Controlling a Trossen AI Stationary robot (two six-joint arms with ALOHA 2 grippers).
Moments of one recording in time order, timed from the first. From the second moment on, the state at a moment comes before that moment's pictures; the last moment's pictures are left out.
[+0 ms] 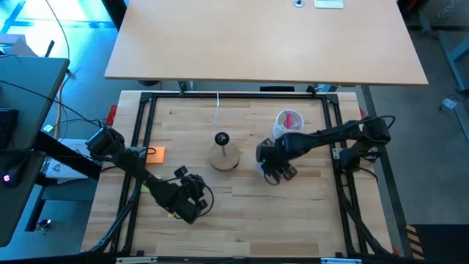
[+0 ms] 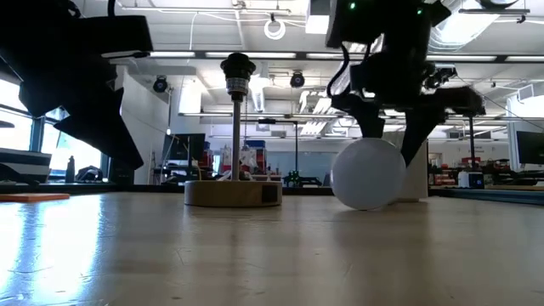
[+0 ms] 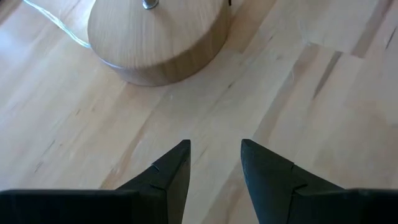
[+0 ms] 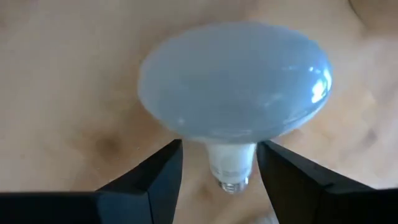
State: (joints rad) left arm -0.64 1.72 0.96 -0.70 -0.75 -1.10; right arm 0.08 1.67 1.11 -0.84 0.07 -0.65
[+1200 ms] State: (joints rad) left arm -0.63 1.72 0.96 -0.70 -0.77 -1.09; right arm 0.13 1.81 0.96 -0.29 -0.05 -0.17
